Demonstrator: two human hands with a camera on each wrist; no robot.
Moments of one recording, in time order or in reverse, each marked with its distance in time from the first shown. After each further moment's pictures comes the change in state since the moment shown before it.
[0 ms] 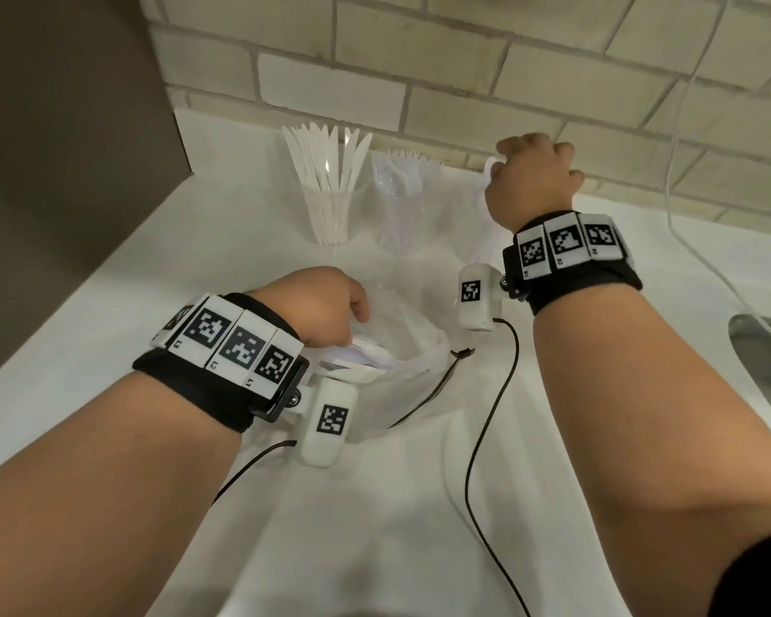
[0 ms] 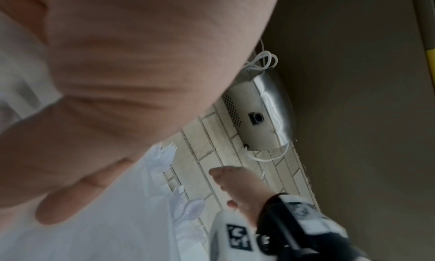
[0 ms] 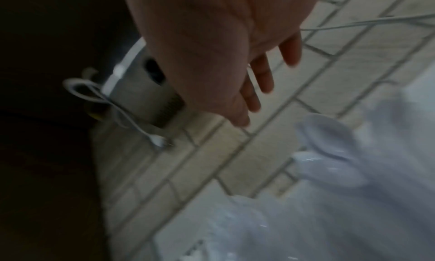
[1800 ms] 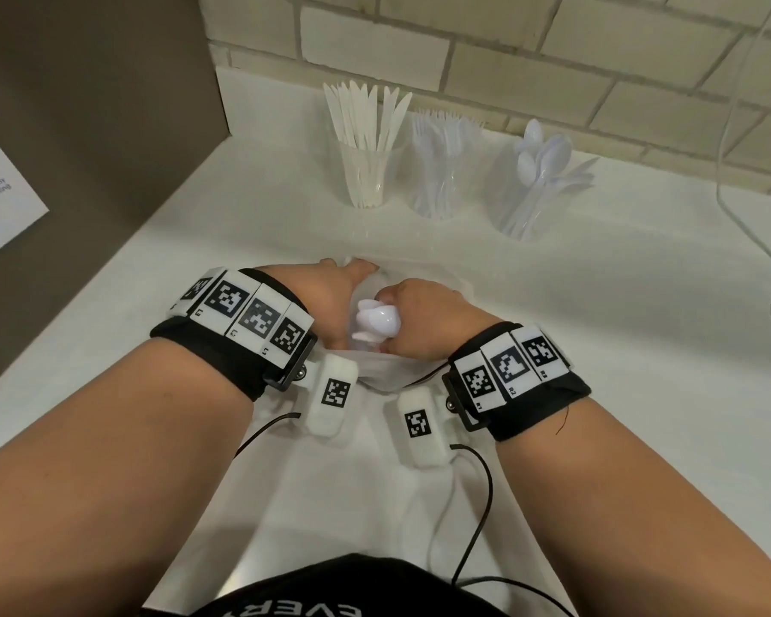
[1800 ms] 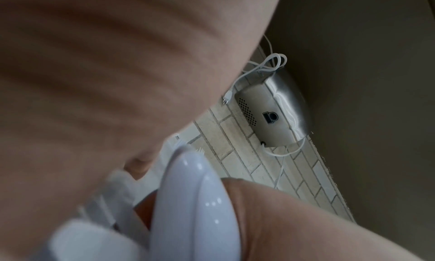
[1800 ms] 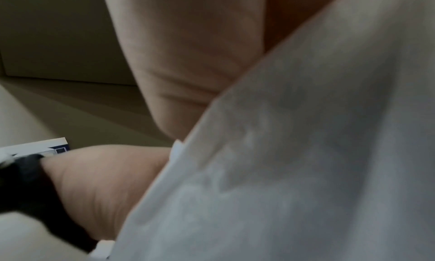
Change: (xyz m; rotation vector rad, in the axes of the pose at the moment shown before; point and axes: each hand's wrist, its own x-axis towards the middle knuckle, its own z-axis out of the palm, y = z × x) left_hand -0.017 -0.039 0.028 0.060 -0.235 -0.106; right_hand -0.168 -0.071 0.037 0.110 -0.780 -0.471
